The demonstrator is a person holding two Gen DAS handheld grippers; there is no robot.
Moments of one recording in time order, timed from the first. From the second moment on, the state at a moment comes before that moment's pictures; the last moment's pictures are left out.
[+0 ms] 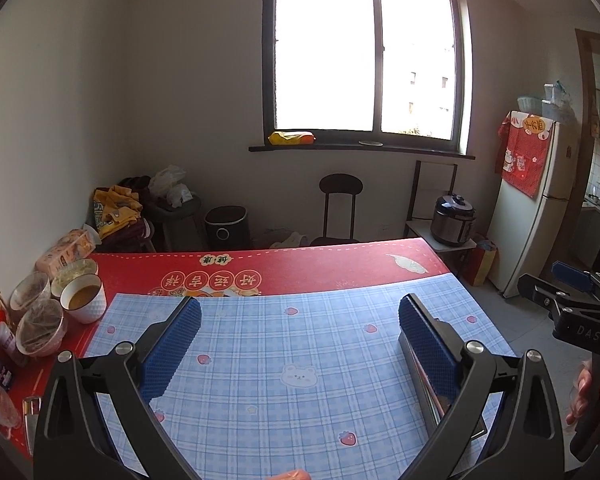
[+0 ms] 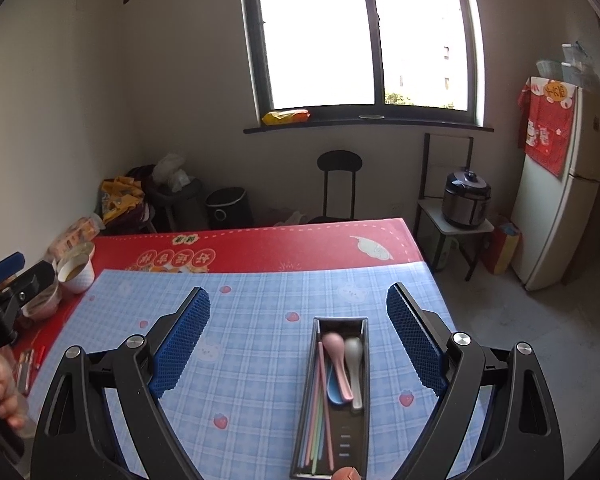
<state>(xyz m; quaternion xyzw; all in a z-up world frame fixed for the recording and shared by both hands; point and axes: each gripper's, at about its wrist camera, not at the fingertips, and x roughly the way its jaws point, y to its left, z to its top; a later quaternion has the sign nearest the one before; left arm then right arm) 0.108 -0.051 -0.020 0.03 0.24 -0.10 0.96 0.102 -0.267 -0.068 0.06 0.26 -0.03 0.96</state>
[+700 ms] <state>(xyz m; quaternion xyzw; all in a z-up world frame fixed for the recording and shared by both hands) 0.105 -0.047 -0.018 0.03 0.24 -0.10 0.97 0.095 -0.263 -0.060 0.05 0.24 -0.04 0.97</state>
